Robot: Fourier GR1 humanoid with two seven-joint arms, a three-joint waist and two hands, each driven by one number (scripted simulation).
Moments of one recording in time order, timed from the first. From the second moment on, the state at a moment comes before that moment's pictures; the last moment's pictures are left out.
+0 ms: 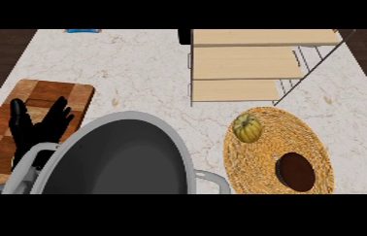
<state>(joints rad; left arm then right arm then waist) -0.03 0.33 0.06 -1.42 0.27 0.08 0.27 0.75 -0.97 -0.17 -2.20 -0.35 -0.33 0.28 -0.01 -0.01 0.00</state>
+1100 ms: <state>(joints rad) -0.08 0.29 0.06 -1.36 0.23 0.05 0.27 0.30 -1.02 0.31 -2.20 0.10 -0.43 1.03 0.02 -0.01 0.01</state>
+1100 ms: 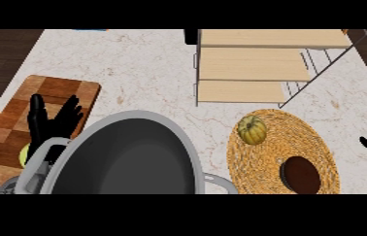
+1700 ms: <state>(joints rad) -0.03 0.24 0.02 -1.39 0.20 0.04 0.28 0.17 -0.82 0.44 -2.06 0.33 -0.38 1.10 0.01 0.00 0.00</state>
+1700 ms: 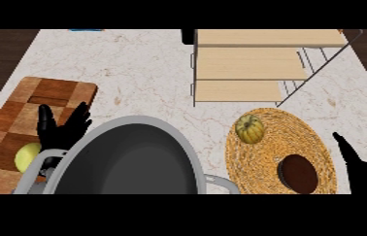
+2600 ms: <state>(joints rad) -0.03 0.21 0.04 -1.39 0.16 0.03 0.27 0.11 -0.56 0.41 -1.79 0.54 -0.33 1.03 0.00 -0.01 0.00</state>
